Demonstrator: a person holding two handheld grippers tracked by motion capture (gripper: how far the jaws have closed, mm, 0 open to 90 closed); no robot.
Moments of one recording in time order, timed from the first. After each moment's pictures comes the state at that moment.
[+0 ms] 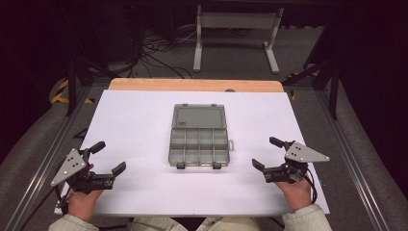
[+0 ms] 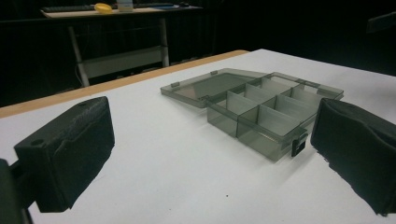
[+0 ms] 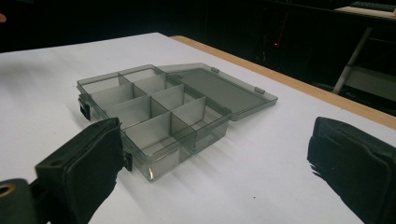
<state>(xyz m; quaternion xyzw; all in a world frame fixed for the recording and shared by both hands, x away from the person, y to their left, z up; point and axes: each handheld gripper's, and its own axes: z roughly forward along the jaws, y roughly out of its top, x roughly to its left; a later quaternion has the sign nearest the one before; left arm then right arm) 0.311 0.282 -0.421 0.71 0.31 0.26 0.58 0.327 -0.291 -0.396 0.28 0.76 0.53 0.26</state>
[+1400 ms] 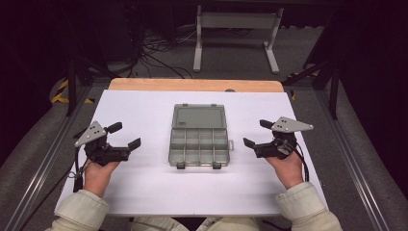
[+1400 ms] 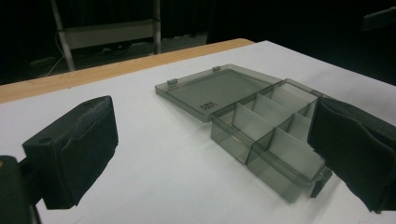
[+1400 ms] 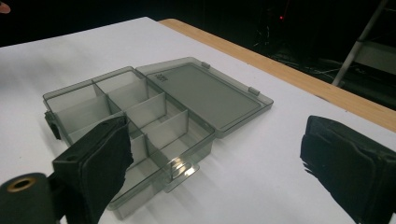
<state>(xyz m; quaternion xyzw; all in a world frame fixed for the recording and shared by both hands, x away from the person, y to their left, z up) 0.385 0.249 -0.397 0.72 0.35 0.19 0.57 0.389 -0.270 -0.368 0.30 0.78 0.49 0.23</state>
